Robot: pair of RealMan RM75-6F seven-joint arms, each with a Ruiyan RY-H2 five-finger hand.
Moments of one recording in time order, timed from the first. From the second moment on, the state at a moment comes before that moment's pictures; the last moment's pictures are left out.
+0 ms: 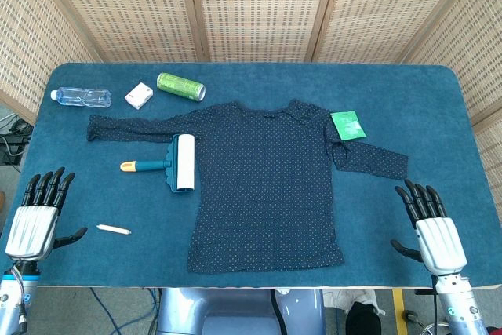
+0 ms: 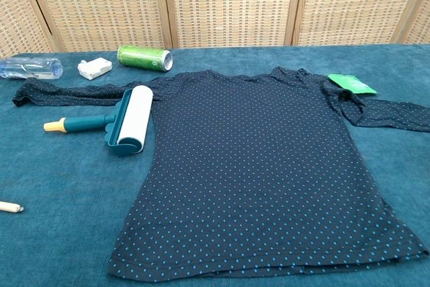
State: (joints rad) left arm -0.13 -1.26 -0.04 -1.64 1.49 1.49 0.32; right arm 0.11 -1.26 0.03 -1.52 -1.62 1.52 -0.02
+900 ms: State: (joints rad) left arm -0.14 -1.26 -0.05 -1.63 1.48 1.47 0.33; right arm 0.12 -1.26 0.04 -1.52 -1.60 1.51 -0.01
